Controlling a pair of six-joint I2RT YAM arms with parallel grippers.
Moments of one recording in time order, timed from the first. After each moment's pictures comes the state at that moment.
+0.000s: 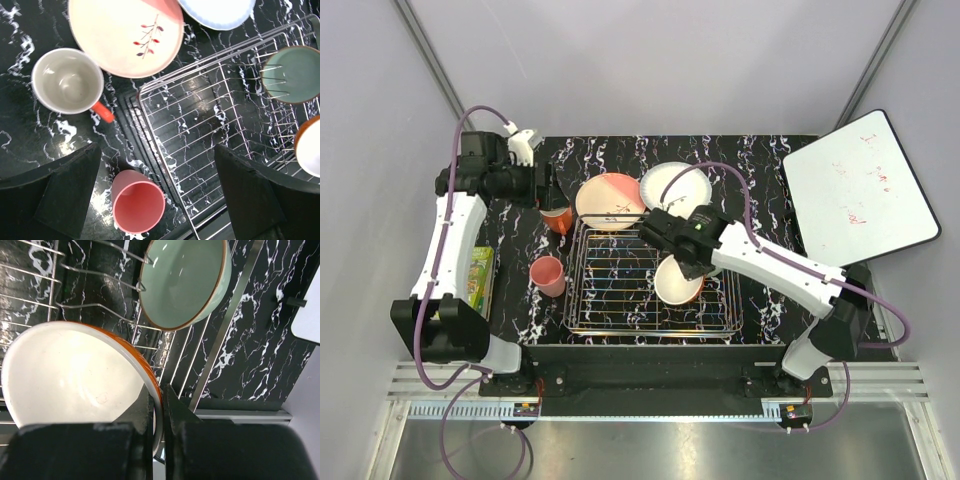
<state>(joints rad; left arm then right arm) 0.04 1.44 1.48 -0.91 0.59 0.11 1.00 1.60 1.57 -1.36 0.52 0.60</state>
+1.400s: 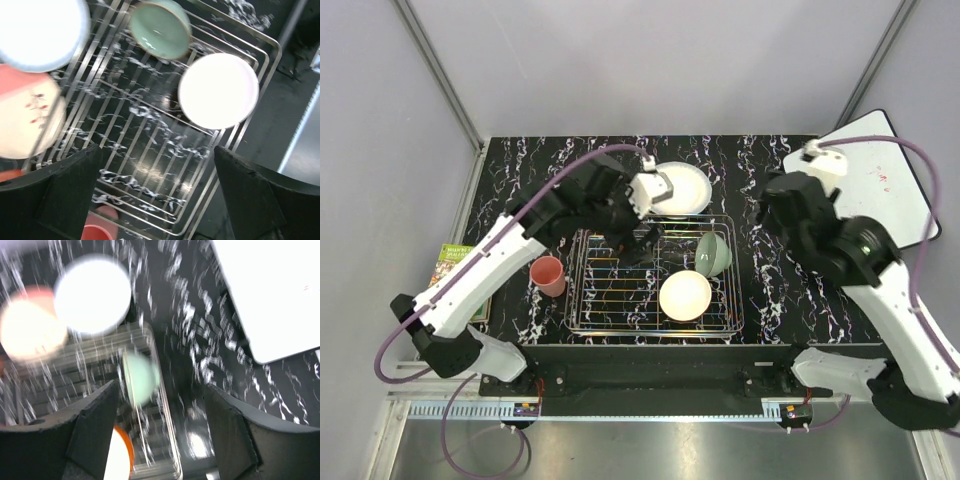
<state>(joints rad) -0.77 1.41 1.71 -1.04 0.28 0.20 0.72 1.15 1.61 -1.22 0.71 0.69</state>
